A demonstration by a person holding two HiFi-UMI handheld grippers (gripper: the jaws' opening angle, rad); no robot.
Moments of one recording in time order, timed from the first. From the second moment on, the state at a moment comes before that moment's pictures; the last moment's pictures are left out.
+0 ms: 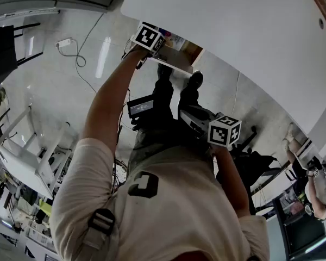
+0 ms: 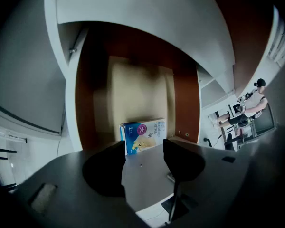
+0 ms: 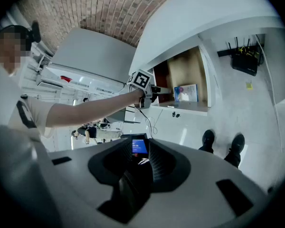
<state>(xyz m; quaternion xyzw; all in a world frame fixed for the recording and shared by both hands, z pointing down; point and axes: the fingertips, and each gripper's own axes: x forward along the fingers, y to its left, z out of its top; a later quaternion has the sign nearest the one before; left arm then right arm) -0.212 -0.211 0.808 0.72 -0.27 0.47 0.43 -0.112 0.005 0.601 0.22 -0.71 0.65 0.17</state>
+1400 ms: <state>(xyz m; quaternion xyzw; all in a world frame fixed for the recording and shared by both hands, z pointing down) -0.316 -0.138 0.646 0.76 -0.40 0.28 0.43 -0.183 -0.031 0.533 0.17 -0.82 0.52 0.16</state>
